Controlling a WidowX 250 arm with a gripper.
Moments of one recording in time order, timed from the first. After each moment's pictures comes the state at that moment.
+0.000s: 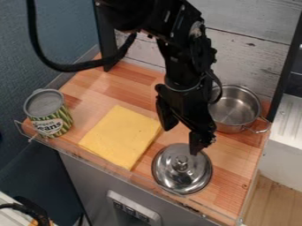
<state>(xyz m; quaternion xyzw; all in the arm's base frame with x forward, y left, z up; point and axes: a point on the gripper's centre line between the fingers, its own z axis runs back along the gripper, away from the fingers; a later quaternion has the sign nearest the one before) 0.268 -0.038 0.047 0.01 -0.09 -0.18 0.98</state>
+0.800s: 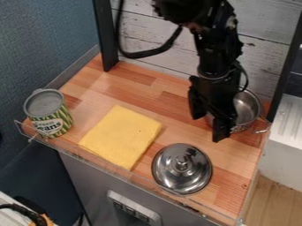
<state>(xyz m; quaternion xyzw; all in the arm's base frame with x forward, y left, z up) 0.333 -0.055 0.018 -0.01 -0.06 -0.29 0.96</state>
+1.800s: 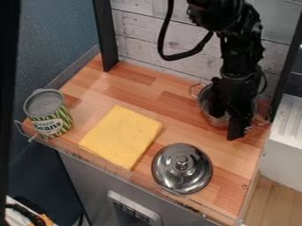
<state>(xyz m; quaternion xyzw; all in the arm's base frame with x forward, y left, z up) 0.359 -0.070 -0.003 -0.01 -0.04 -0.33 0.94</state>
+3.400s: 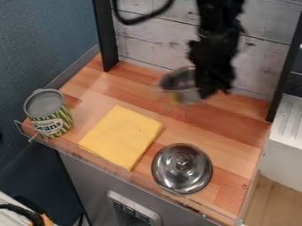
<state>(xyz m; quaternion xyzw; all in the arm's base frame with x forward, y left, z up) 0.340 -0.011 0.071 0.03 -0.07 -0.23 0.97</state>
